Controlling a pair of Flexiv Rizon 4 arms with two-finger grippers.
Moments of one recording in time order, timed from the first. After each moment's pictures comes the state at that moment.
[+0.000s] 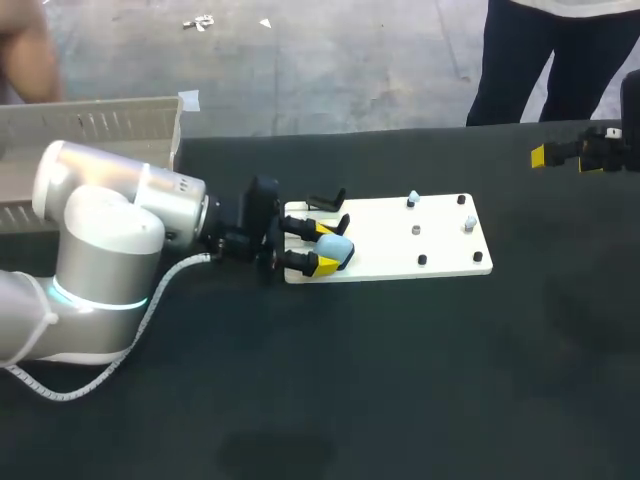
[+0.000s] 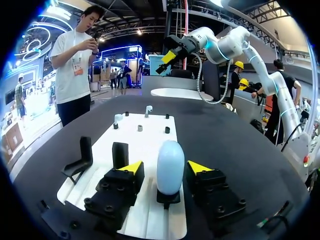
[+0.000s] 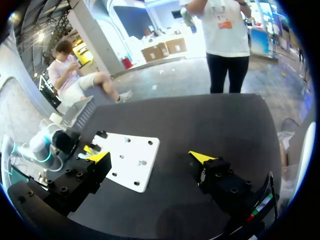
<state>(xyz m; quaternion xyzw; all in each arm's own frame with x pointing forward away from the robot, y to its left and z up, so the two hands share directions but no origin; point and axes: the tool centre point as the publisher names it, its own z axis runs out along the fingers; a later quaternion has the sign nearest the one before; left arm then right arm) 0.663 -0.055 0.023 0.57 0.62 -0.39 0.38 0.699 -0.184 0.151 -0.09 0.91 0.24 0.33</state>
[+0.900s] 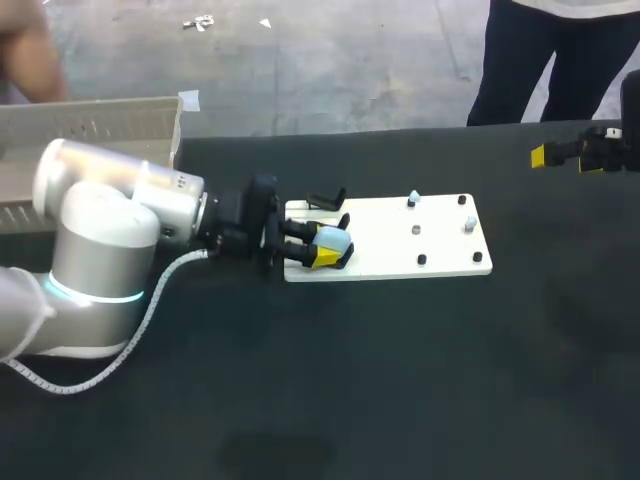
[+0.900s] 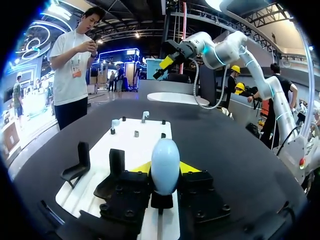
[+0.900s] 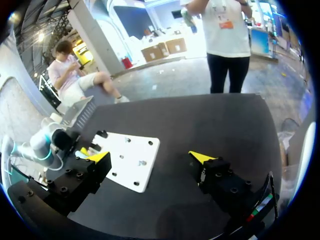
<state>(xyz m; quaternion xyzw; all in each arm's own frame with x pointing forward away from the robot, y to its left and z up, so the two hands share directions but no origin) 0.659 -0.056 0.035 0.56 0.60 -0.42 0.37 0.699 -0.184 0.151 -0.09 0.91 0.24 0.33</state>
